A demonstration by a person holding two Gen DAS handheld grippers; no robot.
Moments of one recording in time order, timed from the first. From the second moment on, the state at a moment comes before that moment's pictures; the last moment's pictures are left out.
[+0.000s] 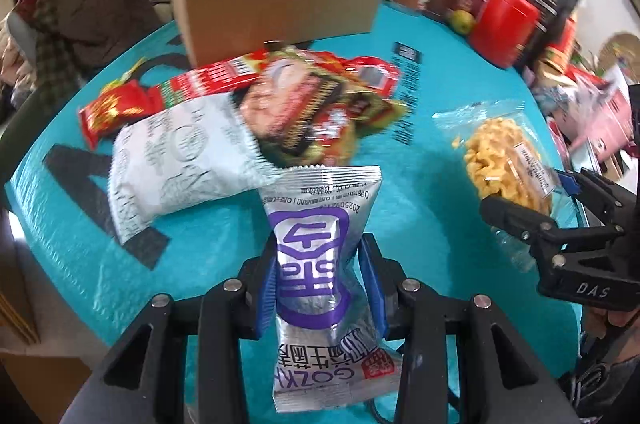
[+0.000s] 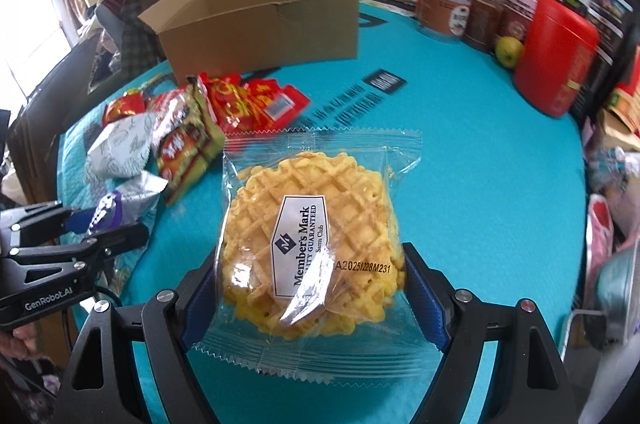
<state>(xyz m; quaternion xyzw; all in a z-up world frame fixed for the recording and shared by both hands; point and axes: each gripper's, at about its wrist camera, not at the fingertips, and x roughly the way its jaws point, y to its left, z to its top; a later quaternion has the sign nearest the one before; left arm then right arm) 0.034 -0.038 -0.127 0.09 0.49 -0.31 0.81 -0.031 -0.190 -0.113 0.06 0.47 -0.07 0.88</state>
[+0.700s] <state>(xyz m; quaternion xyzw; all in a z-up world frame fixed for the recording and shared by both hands) 0.046 -0.067 -0.139 0.13 0.48 -0.29 0.82 -0.029 -0.190 -0.145 0.04 0.50 -0.08 0.86</state>
